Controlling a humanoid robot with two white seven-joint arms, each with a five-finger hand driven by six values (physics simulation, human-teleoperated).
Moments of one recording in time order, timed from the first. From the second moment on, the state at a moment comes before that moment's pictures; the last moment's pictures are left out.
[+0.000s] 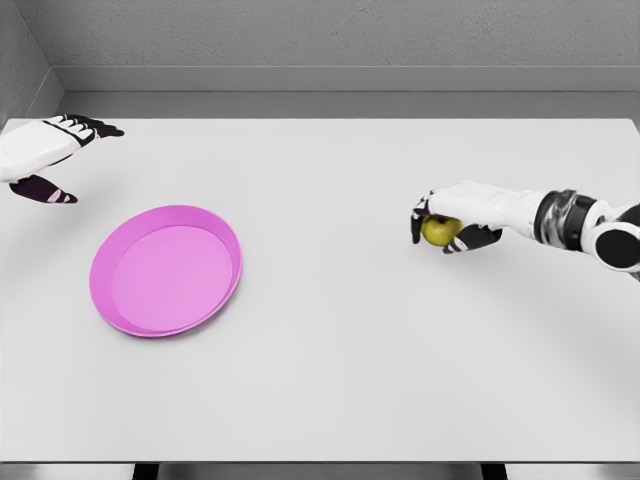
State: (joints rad) left arm -0.76 0.92 -0.82 -1.05 -0.35 -0.61 -0.06; right arm -0.71 -0.87 0.89 -1.69 0.16 -0.06 0.52
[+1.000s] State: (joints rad) left arm -0.75 0.92 -0.82 -1.05 -0.35 -0.61 -0.06; right arm -0.78 -0.66 1.05 -1.74 0.17 -0.20 0.52
